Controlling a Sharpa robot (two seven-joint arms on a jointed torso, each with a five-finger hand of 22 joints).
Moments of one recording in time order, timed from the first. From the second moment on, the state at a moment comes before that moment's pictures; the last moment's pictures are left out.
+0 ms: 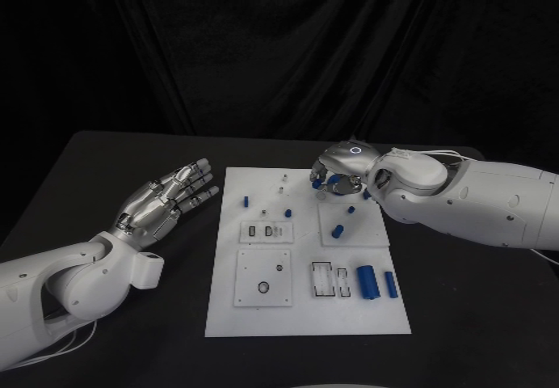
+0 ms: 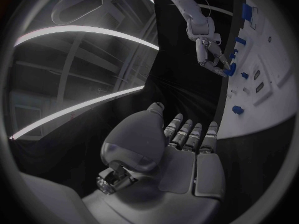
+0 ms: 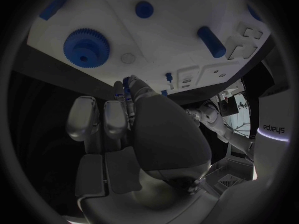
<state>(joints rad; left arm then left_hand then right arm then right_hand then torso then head) 1.23 -1.07 -0.21 1.66 0.01 0.05 0.68 1.36 0.28 -0.13 0.25 0.51 0.33 0.13 0.04 0.04 0.18 0.19 0.04 0.03 0.08 0.19 0.05 0.02 0.16 0.08 0.29 0.06 0.03 1.43 -0.75 -0.24 1.42 -1.73 -0.34 -0.06 1.58 -0.03 0.19 0.21 0.22 1.05 0.11 0.18 0.14 1.16 0.06 0.19 0.07 1.46 -0.02 1.28 0.94 0.12 1.35 0.09 1.32 1.11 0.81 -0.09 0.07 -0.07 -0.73</state>
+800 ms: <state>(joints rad) 1.23 -1.06 -0.21 1.66 0.02 0.05 0.68 1.36 0.28 -0.12 0.25 0.52 0.33 0.13 0.04 0.04 0.18 0.19 0.04 0.03 0.08 0.19 0.05 0.02 0.16 0.08 0.29 0.06 0.03 1.45 -0.59 -0.23 1.26 -1.68 -0.33 -0.05 1.58 -0.03 0.20 0.19 0.24 1.05 0.11 0.18 0.14 1.18 0.06 0.16 0.07 1.46 -0.02 1.28 0.95 0.12 1.36 0.09 1.33 1.12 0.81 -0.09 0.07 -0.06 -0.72</state>
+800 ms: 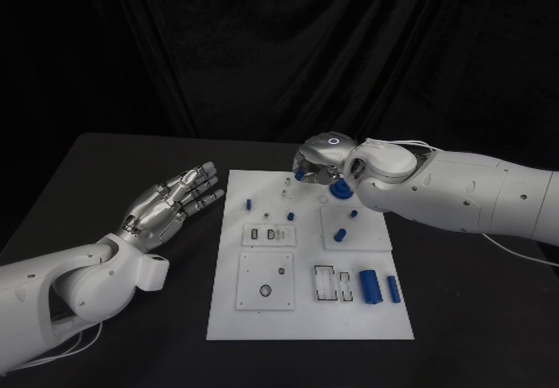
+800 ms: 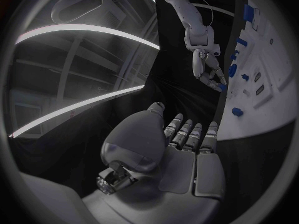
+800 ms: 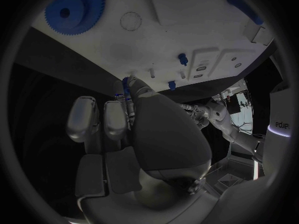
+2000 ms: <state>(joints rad) 1.23 -1.06 -0.21 1.66 0.03 0.05 0.68 1.36 0.28 -0.12 0.24 0.53 0.34 0.13 0.04 0.04 0.18 0.19 0.04 0.03 0.08 0.19 0.05 0.02 0.16 0.08 0.29 0.06 0.03 1.45 -0.51 -0.23 1.18 -1.67 -0.29 -0.04 1.56 -0.04 0.20 0.19 0.23 1.05 0.11 0.18 0.14 1.18 0.06 0.14 0.07 1.46 -0.02 1.30 0.98 0.10 1.37 0.08 1.35 1.16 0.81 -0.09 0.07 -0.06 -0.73</state>
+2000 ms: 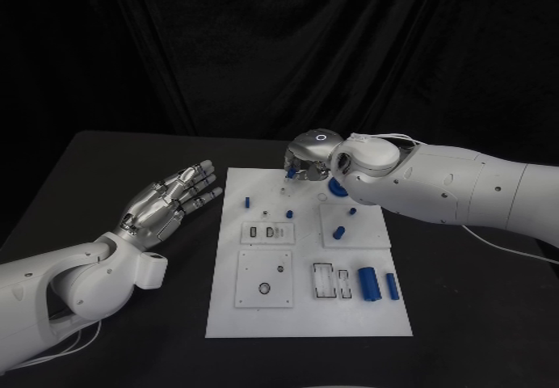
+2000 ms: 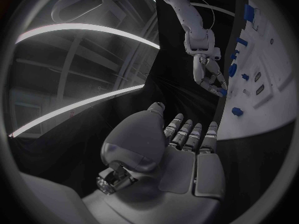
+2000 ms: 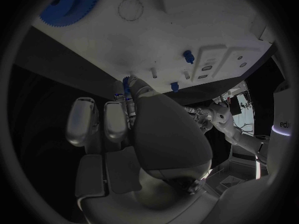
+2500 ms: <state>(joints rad) 1.23 -1.05 -0.21 1.66 0.03 0.05 0.68 1.36 0.28 -0.12 0.24 0.53 0.34 0.13 0.04 0.04 0.18 0.19 0.04 0.03 0.08 0.20 0.06 0.02 0.16 0.08 0.29 0.07 0.03 1.45 -0.50 -0.23 1.17 -1.67 -0.28 -0.04 1.56 -0.05 0.20 0.19 0.23 1.05 0.11 0.18 0.14 1.18 0.06 0.14 0.07 1.46 -0.02 1.30 0.98 0.10 1.37 0.08 1.35 1.16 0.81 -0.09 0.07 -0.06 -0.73</state>
